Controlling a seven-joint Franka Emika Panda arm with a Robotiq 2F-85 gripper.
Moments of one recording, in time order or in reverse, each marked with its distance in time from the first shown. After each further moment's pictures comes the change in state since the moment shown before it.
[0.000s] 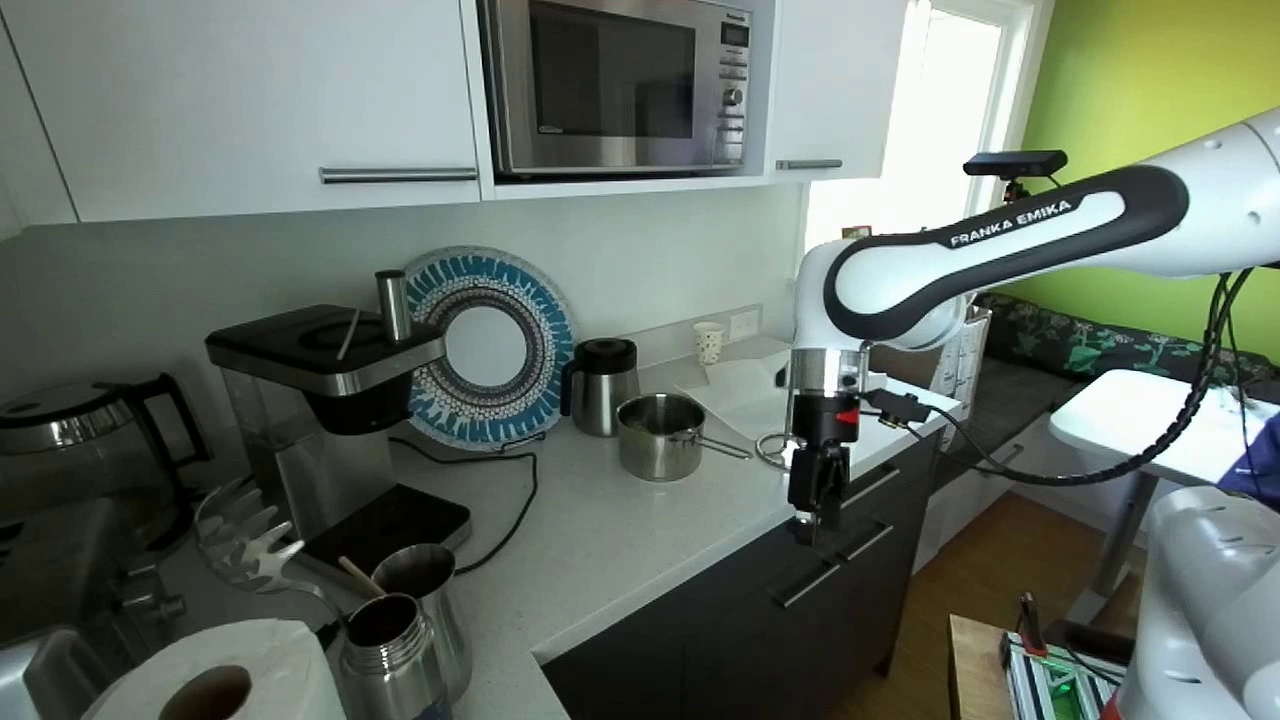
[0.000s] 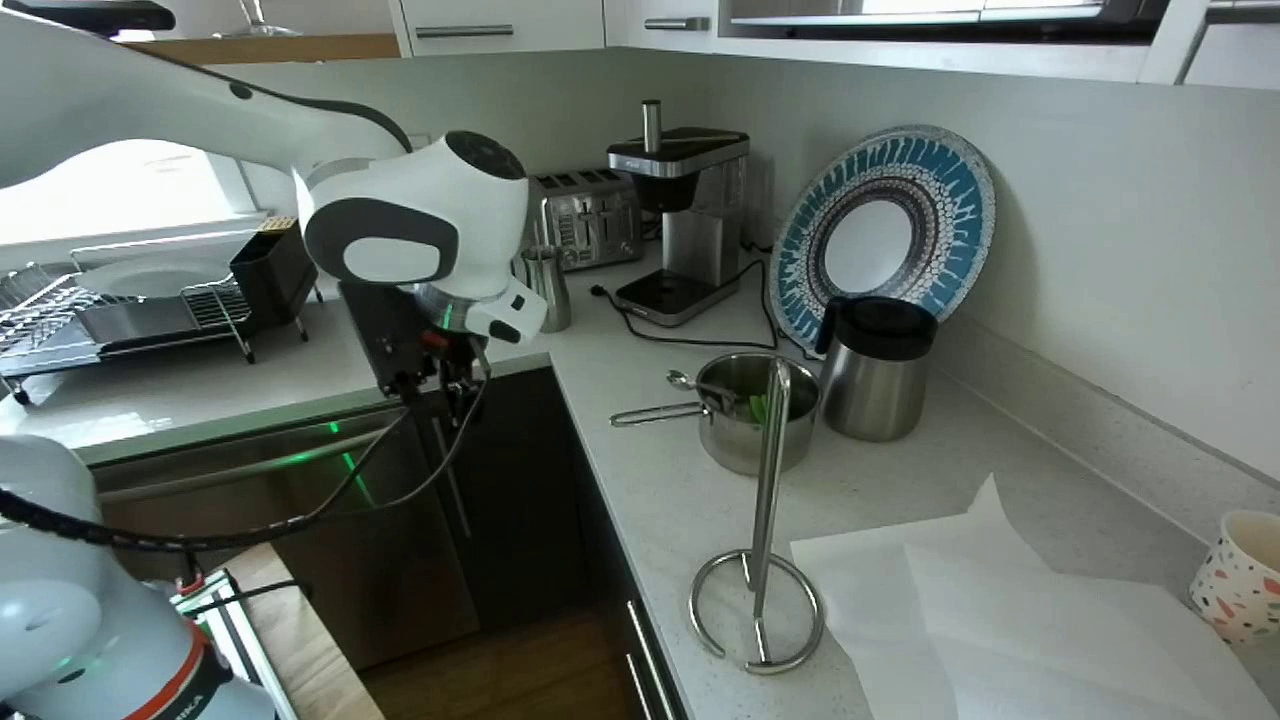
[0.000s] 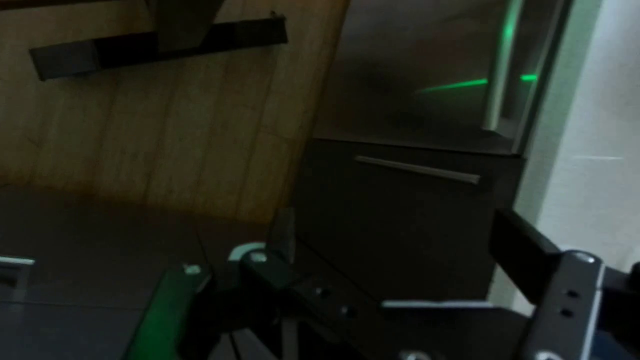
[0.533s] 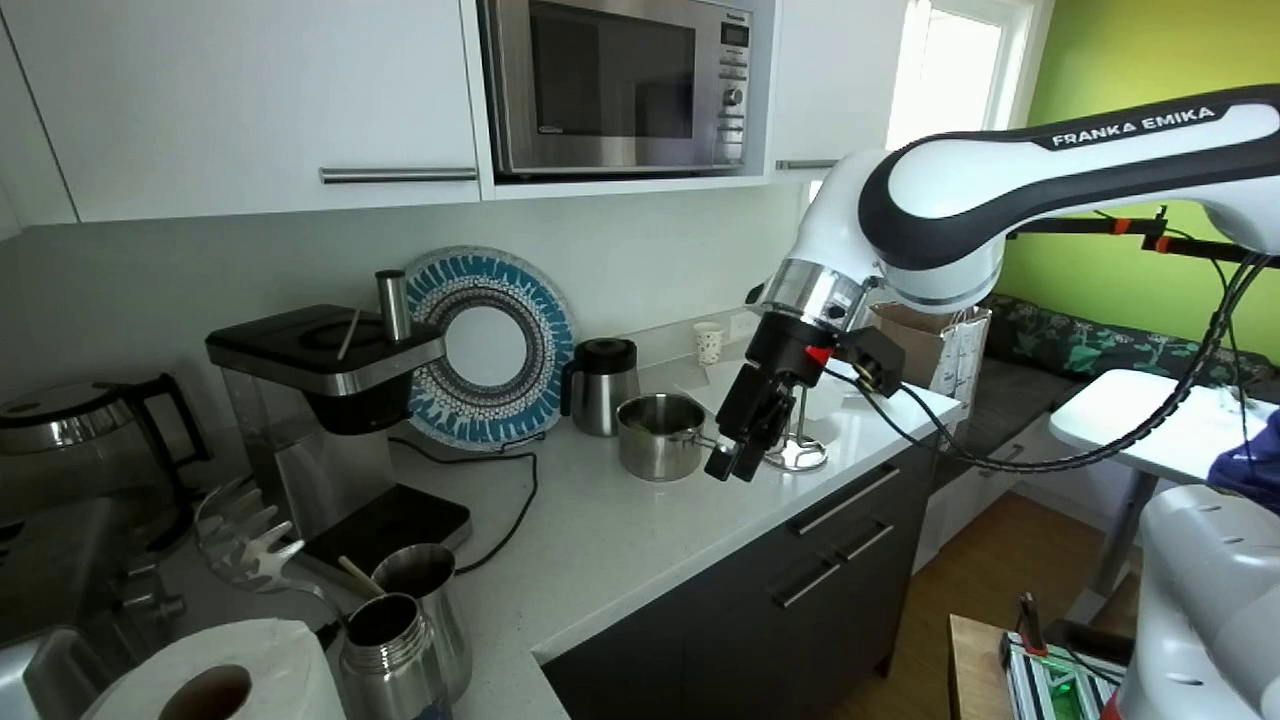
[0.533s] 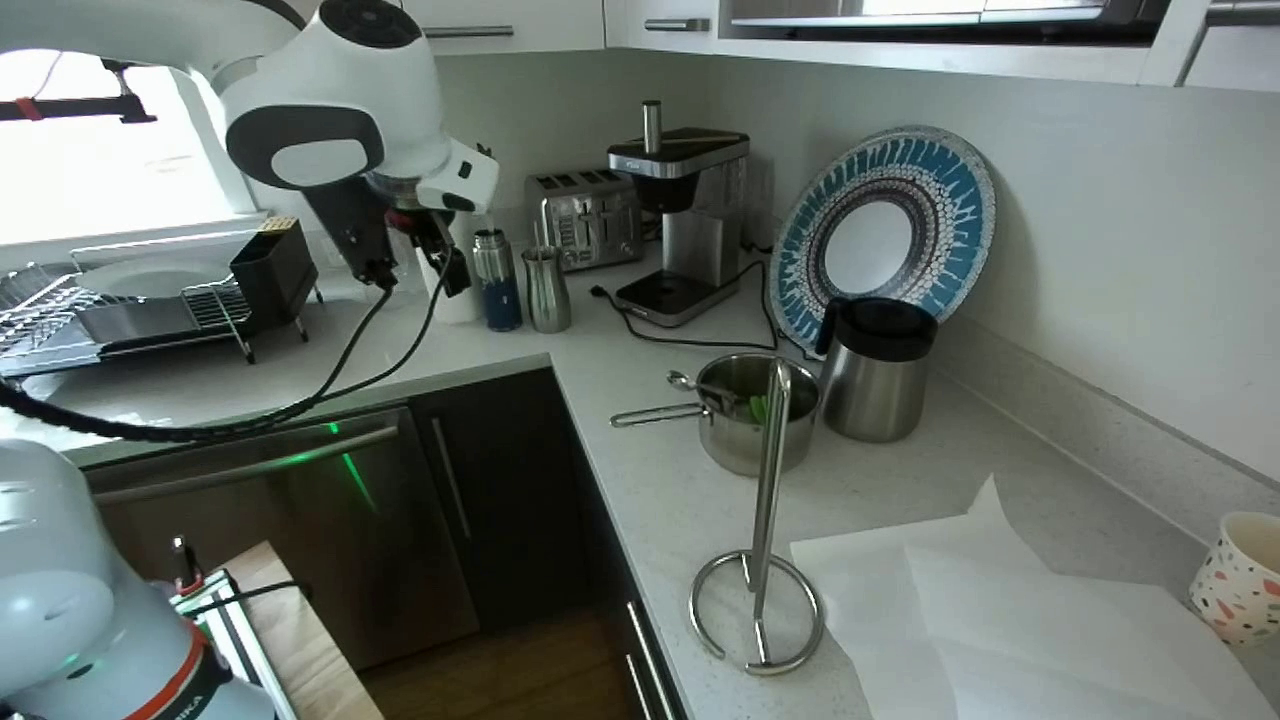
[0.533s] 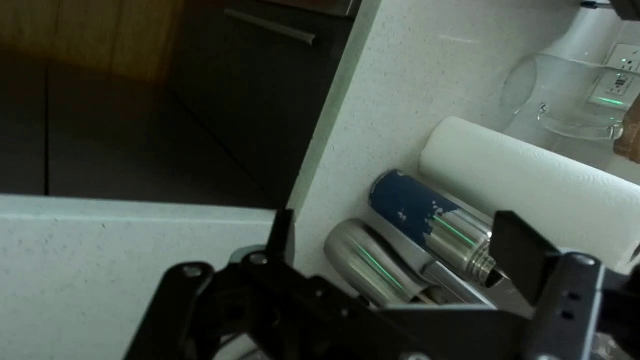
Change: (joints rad) arm 0.074 -0.117 0.161 0.080 0.260 0.228 0.035
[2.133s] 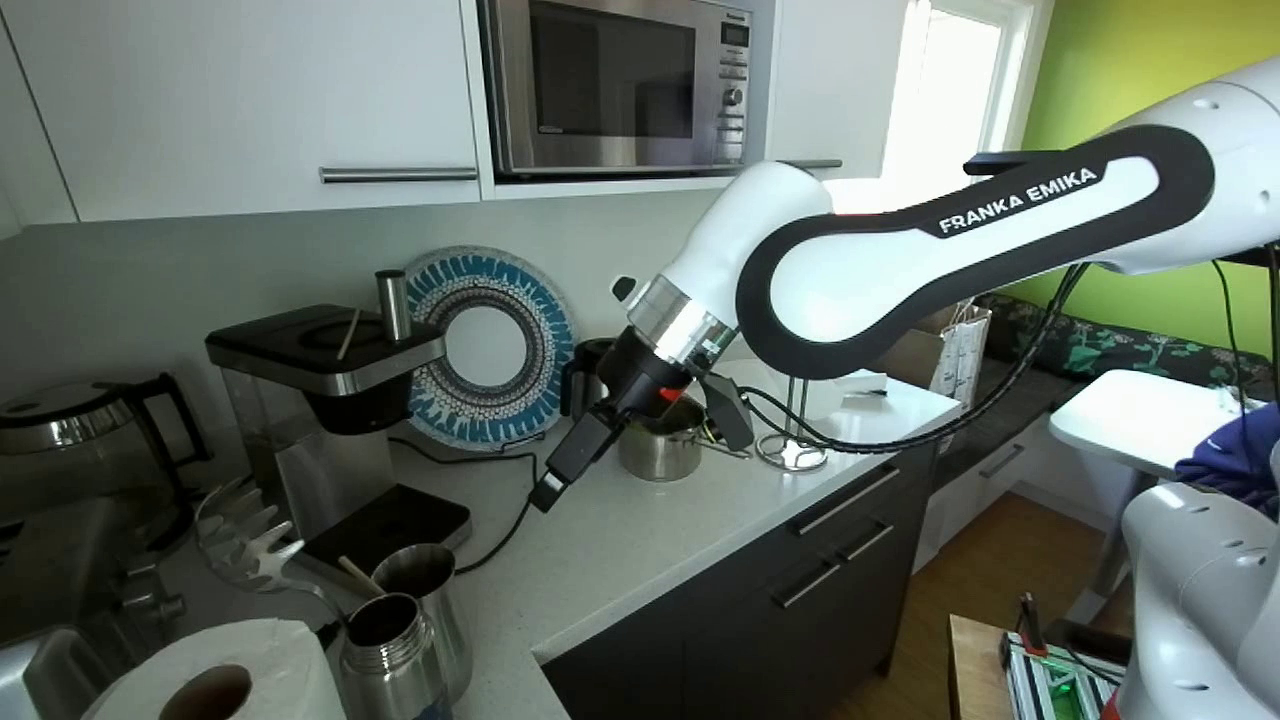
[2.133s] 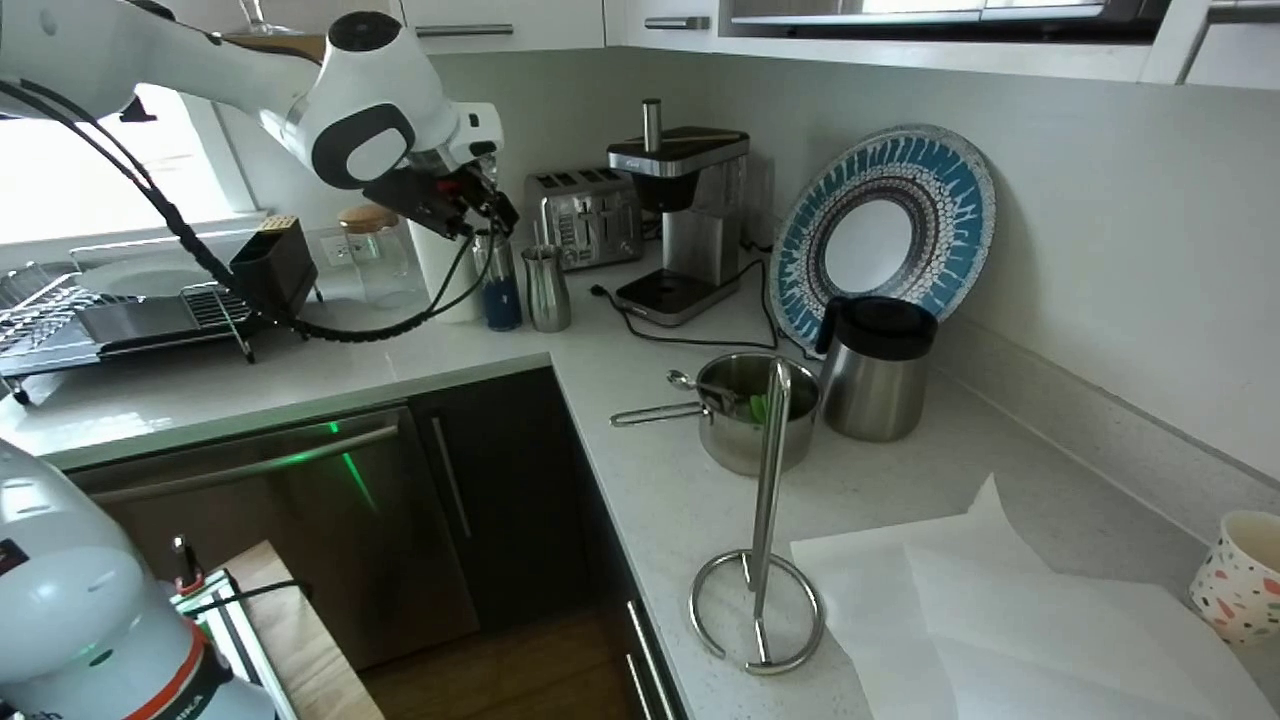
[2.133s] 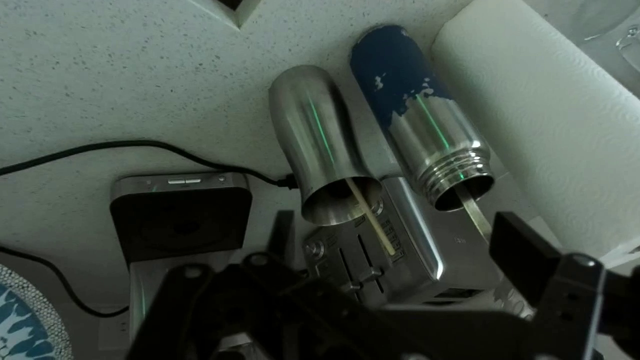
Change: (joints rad) arm 0.171 0.324 0.113 0.192 -0.126 0.516 -0.101
